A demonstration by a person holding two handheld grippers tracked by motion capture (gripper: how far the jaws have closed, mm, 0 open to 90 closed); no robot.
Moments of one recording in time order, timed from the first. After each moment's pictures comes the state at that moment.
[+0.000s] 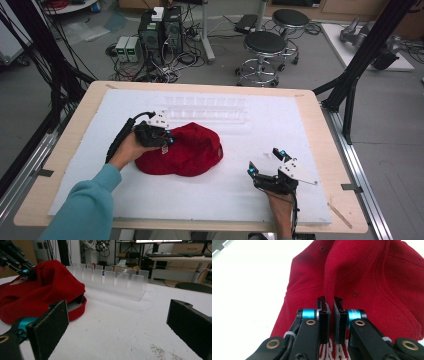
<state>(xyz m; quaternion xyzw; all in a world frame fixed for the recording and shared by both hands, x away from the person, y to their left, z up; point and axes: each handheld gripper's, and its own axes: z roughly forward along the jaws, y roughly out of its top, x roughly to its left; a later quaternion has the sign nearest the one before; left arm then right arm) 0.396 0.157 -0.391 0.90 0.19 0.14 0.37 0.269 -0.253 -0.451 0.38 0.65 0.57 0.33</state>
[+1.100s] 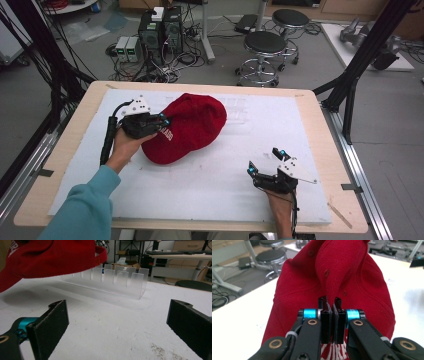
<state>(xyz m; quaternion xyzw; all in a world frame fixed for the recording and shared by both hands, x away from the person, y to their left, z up) 0.379 0.176 -0.348 0.79 0.27 0.19 0.52 0.270 -0.252 -0.450 0.38 0.66 0.56 0.32</state>
